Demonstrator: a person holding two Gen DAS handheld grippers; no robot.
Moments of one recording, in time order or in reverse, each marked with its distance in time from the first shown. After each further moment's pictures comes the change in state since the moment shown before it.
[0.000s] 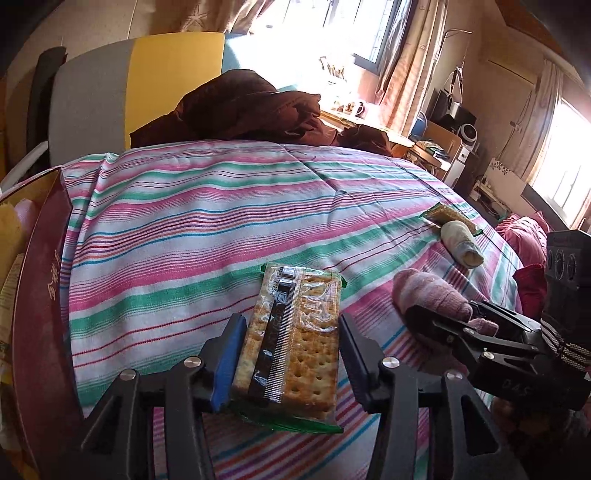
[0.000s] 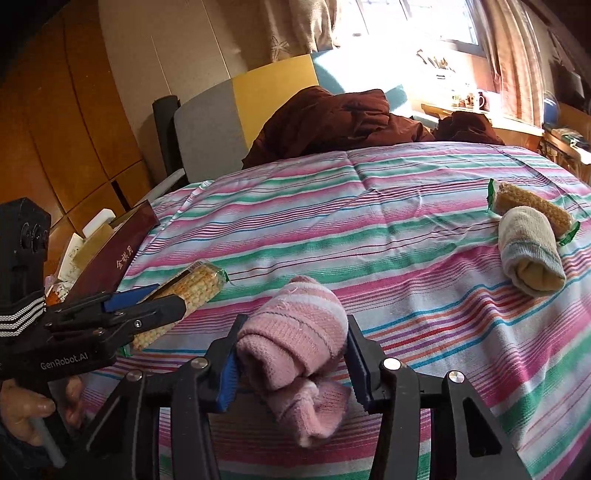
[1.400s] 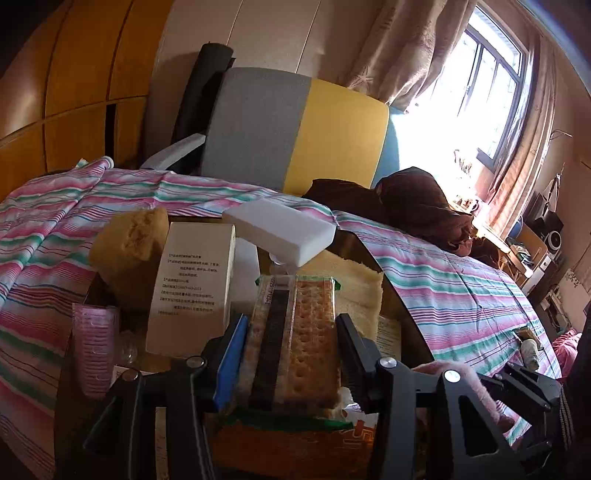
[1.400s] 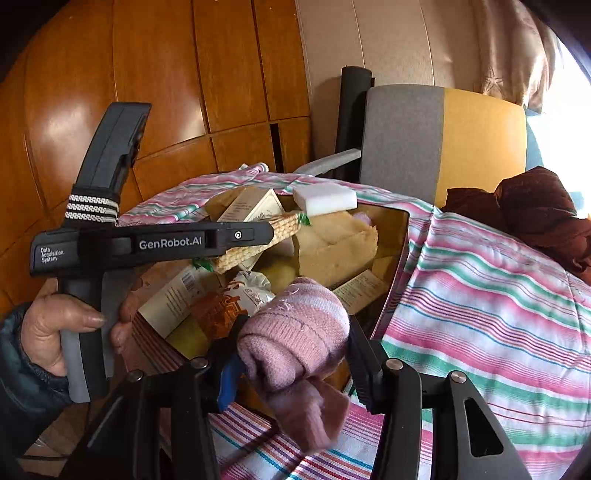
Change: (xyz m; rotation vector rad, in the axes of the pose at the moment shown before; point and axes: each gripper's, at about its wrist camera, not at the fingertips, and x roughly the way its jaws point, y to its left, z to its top) left arm -0.141 0.206 -0.008 -0.353 -0.187 0.316; right arm 0.043 0.249 0.028 -0.473 0.057 0.393
